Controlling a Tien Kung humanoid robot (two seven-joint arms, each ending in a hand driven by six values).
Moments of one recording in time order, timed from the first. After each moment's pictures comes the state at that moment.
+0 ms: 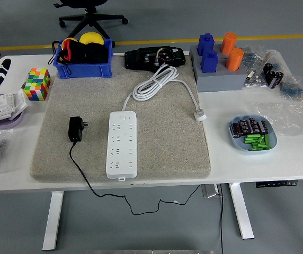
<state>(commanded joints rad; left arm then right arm) -0.16 0.27 -1.64 -1.39 1.43 0.09 -0.03 -0.05 -0.27 1.27 0.25 -0.96 0.01 -0.11</state>
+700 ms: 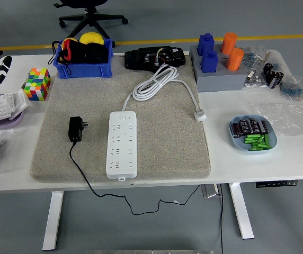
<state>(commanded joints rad) -0.16 0.27 -1.64 -1.42 1.42 0.09 -0.02 -0.05 -0.27 1.27 0.25 -0.95 0.01 -0.12</state>
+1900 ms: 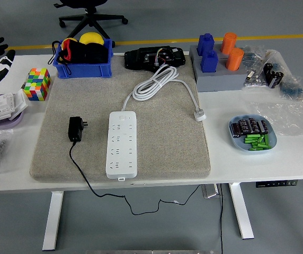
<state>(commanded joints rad) -0.17 0.28 -1.61 -1.43 1.41 0.09 -0.02 -0.04 -0.29 1.24 0.26 -0.94 0.04 -0.13</state>
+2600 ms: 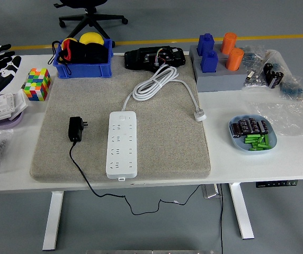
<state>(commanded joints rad) -0.15 0.29 -1.59 -1.44 1.41 0.06 0.00 -0.06 -0.28 1.24 0.26 -0.93 0.04 -0.13</state>
